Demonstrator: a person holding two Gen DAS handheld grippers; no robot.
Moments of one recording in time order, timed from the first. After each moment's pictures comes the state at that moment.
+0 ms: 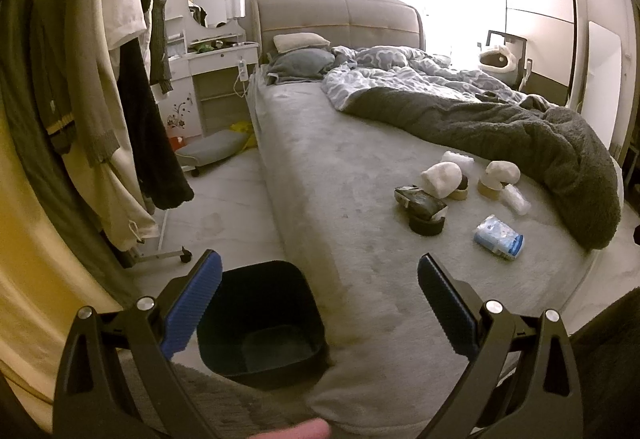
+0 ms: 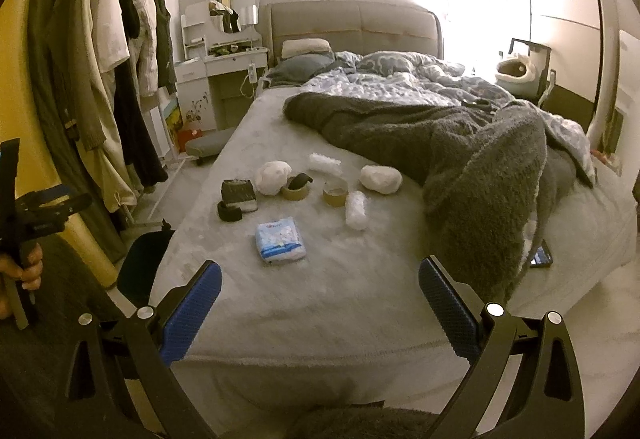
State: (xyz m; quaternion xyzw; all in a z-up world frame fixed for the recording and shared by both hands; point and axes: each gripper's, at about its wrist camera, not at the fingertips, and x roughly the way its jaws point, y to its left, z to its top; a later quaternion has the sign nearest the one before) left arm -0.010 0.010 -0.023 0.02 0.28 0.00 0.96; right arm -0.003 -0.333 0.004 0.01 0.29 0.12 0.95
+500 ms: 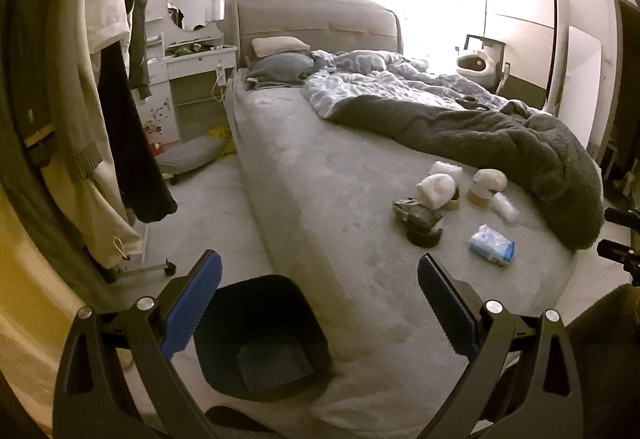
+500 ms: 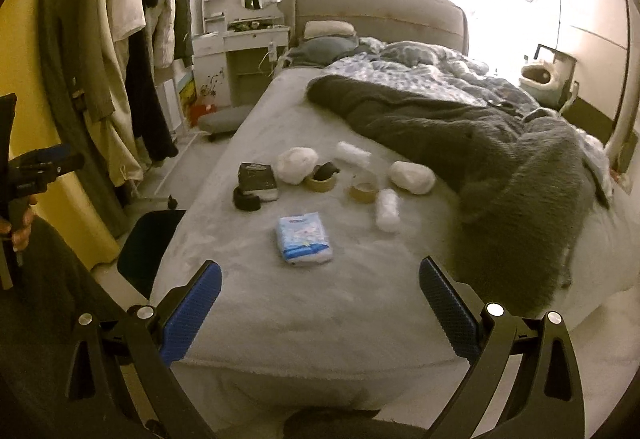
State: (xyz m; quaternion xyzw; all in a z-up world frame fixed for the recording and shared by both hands) left arm 0.019 0.041 0.006 0.02 0.28 -0.06 0.96; right arm 0.027 -0.291 0.002 -0.03 0.32 0.15 0.94
